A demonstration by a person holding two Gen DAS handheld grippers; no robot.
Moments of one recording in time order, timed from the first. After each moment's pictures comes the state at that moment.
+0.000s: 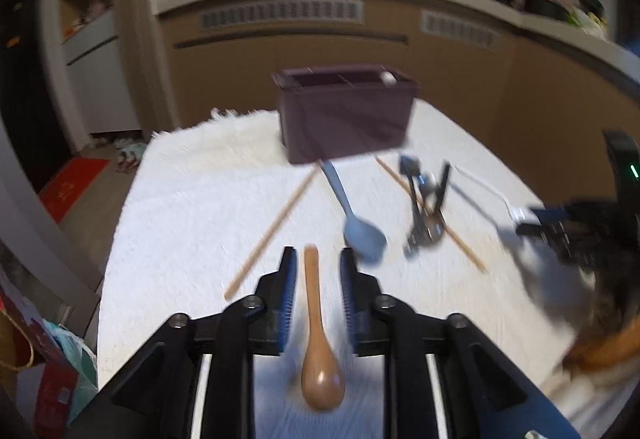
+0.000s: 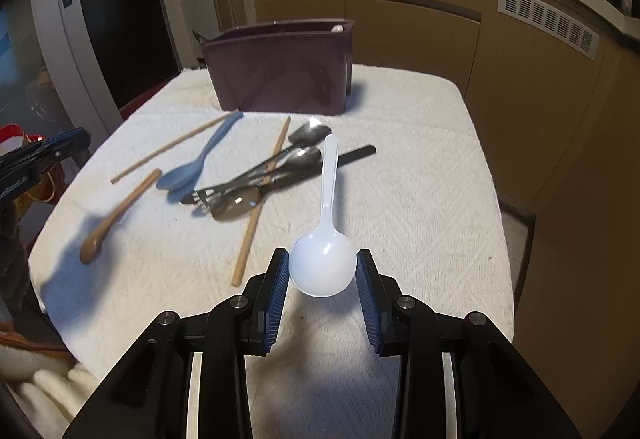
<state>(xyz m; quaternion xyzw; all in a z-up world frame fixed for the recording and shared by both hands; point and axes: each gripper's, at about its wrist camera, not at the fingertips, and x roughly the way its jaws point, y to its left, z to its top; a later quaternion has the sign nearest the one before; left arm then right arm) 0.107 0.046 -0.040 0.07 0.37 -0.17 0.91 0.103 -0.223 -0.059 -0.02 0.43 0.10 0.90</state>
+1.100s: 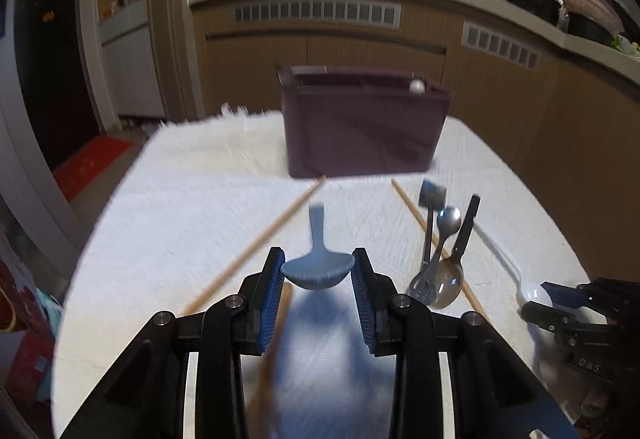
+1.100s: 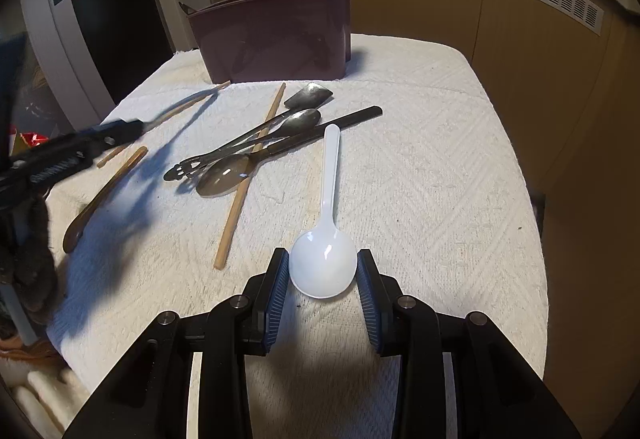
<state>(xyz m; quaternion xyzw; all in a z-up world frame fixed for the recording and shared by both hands) 0.142 0.004 -0.048 0.02 0.34 -0.09 0.94 0.108 -0.221 -0.087 0.00 0.45 0.10 0.89</state>
